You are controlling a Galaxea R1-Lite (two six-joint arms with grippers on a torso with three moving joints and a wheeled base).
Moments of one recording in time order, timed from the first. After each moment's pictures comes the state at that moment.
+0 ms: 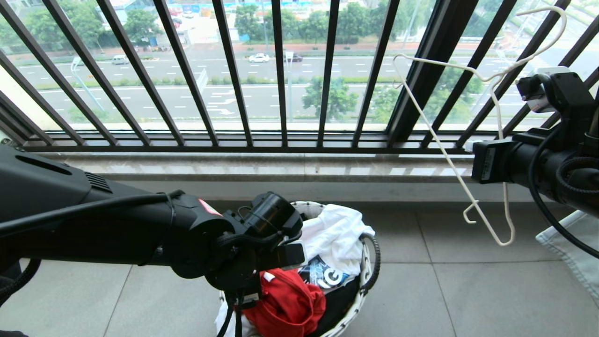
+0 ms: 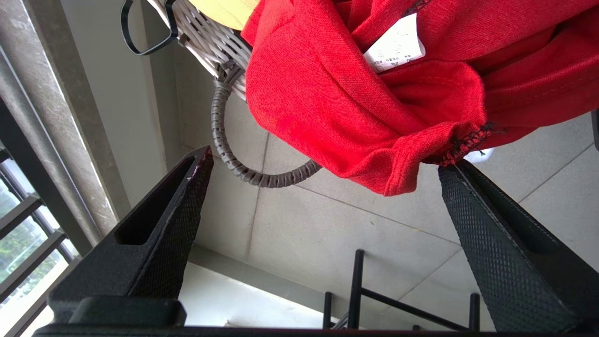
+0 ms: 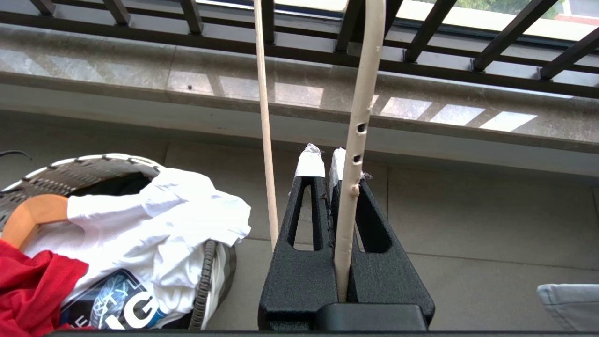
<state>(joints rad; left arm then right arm) -0.77 1.89 -1.18 0.35 0.50 0.71 0.37 1.39 -0.95 -0.29 -0.35 -0.02</state>
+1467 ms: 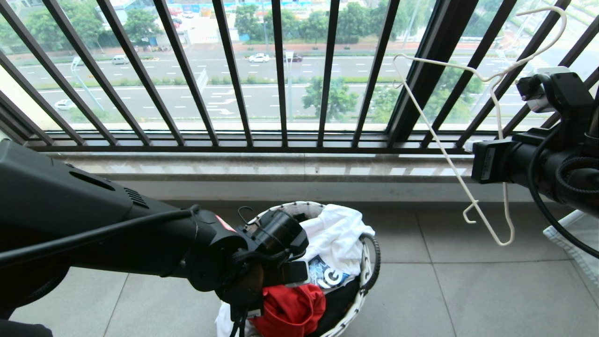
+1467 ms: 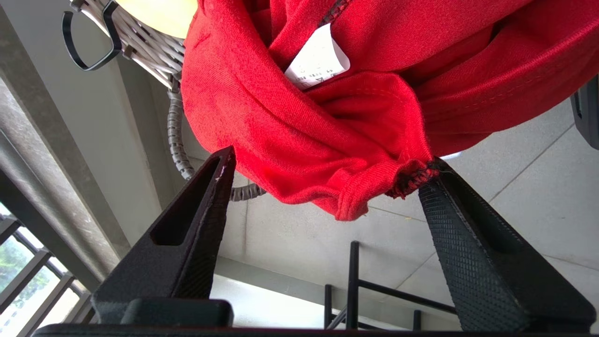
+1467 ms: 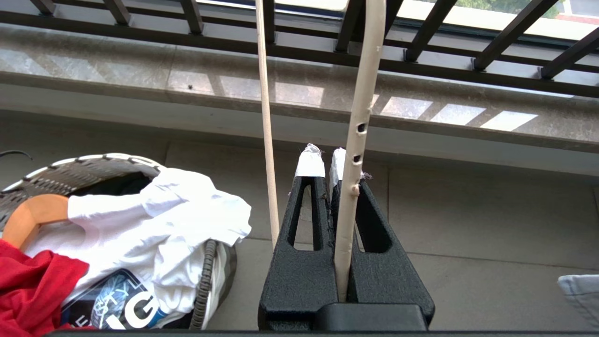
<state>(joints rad) -0.79 1.94 -1.14 0.34 0.48 0.70 0.37 1.39 -0.95 -0.29 -0.35 -0.02</state>
